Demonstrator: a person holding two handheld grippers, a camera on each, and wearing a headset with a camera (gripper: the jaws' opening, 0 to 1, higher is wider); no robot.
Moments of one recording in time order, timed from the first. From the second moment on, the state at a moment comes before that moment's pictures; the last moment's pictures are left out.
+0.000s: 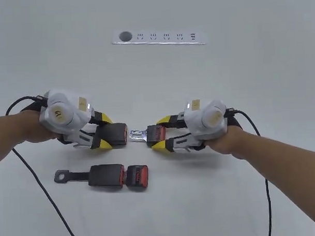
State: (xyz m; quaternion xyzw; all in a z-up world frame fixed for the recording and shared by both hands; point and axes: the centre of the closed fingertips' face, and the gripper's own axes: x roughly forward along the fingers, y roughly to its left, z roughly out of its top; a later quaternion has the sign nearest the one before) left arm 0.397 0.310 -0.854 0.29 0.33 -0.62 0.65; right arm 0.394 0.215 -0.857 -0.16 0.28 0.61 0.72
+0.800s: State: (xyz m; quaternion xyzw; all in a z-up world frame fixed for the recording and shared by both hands) left arm 0.397 0.311 -0.855 0.30 0.33 -0.62 0.65; right arm 0.391 0.146 -0.857 -0.16 0.30 0.59 0.74
